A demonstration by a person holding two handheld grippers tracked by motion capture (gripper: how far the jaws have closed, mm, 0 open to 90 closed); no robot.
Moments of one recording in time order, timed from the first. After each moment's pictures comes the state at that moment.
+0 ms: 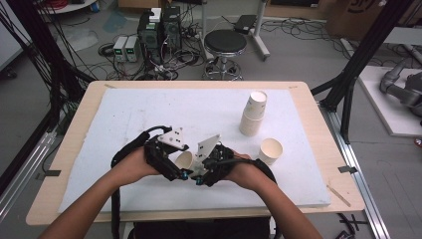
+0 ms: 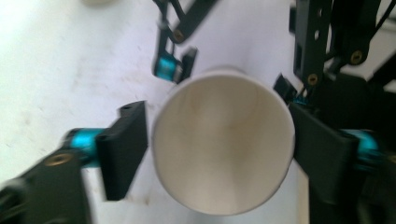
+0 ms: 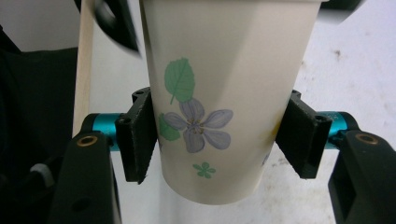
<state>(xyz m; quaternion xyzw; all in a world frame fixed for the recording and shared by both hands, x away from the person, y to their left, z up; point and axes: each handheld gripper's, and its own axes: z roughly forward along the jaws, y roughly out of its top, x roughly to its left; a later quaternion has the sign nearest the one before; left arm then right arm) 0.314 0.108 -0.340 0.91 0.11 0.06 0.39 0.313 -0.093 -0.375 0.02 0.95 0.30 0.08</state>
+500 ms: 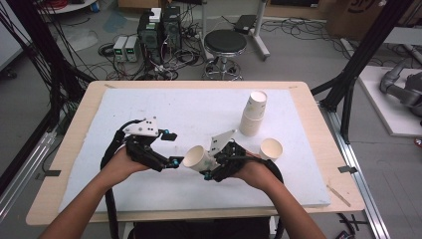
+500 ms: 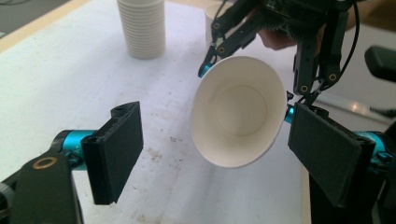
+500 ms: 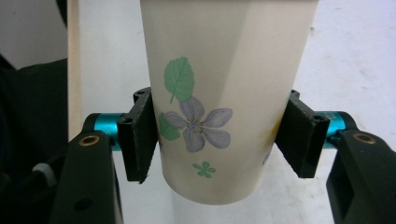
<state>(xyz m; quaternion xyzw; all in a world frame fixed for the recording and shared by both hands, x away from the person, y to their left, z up) 0.317 0.152 -0.343 0.83 0.17 0.06 0.52 0.319 -0.123 -0.372 0.07 0.93 0.34 0.08</state>
